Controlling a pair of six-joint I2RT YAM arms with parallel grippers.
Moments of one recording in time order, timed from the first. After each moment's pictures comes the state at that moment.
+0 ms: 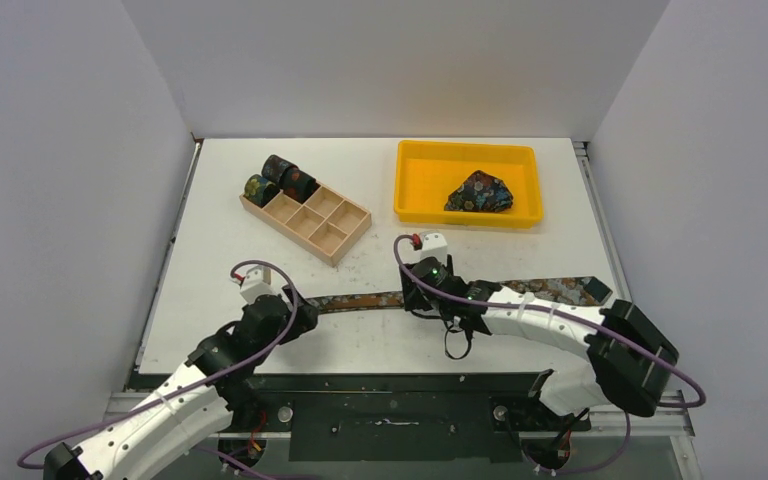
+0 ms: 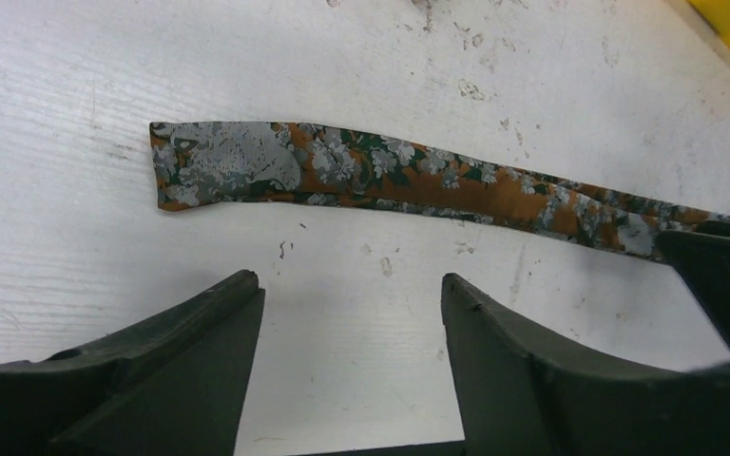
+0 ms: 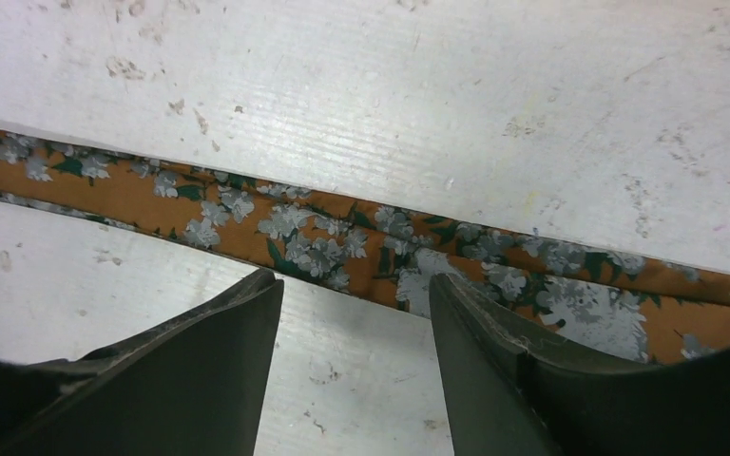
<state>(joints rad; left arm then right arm) -0.71 0.53 0.34 -0.51 -0.39 -0.98 0.91 1.42 0.75 -0.17 0.38 0.48</state>
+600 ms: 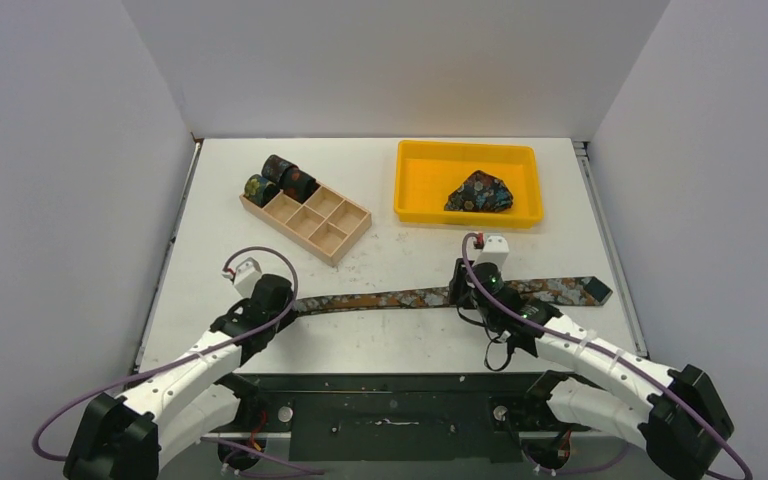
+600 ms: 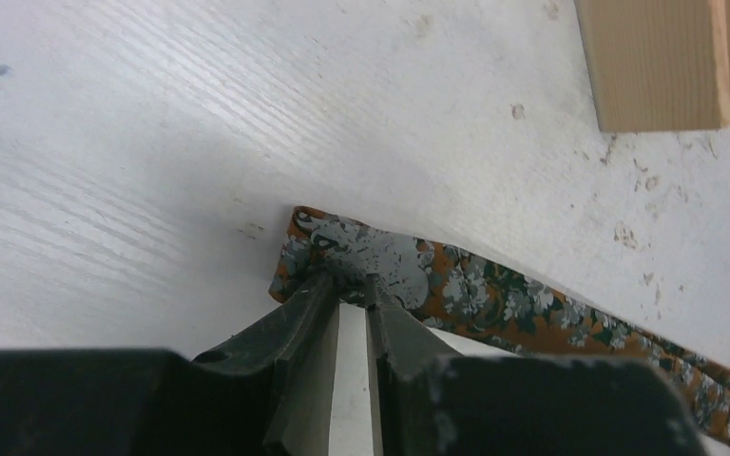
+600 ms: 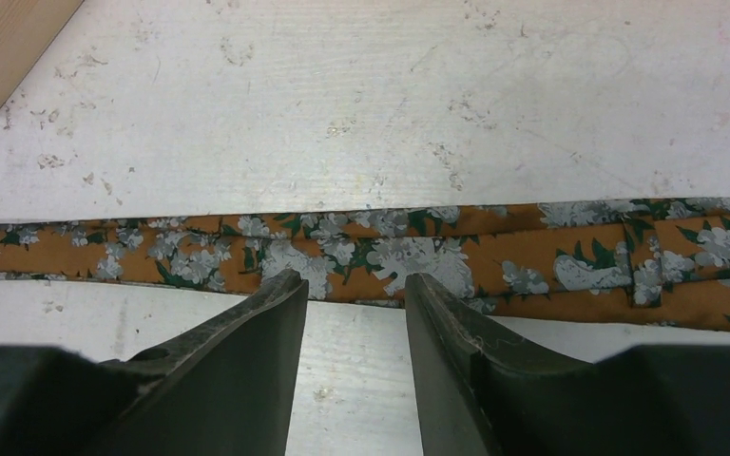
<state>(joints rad) -0.50 0.89 0.34 -0.34 -0.41 -1.00 0.72 1.00 0.52 -0.19 0.39 0.53</state>
